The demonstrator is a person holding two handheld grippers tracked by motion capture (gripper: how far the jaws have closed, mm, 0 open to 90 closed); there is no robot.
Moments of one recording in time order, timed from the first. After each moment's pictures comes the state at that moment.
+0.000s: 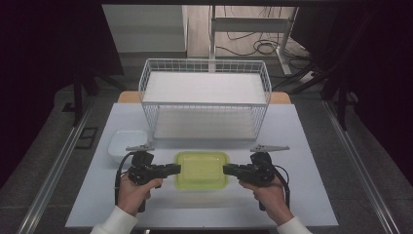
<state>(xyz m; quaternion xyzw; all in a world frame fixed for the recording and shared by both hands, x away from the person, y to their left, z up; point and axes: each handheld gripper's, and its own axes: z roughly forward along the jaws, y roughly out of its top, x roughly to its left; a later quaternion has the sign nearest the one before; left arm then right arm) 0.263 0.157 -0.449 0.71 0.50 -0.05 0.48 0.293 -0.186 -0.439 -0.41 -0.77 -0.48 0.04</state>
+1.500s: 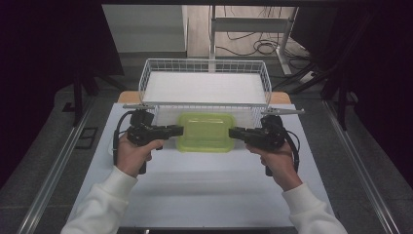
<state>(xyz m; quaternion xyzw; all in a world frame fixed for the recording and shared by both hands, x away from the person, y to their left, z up) 0.316 0.155 -0.357 0.72 0.47 0.00 0.52 0.340 -0.191 -0.354 -0.38 -0.76 -0.53 -0.01</state>
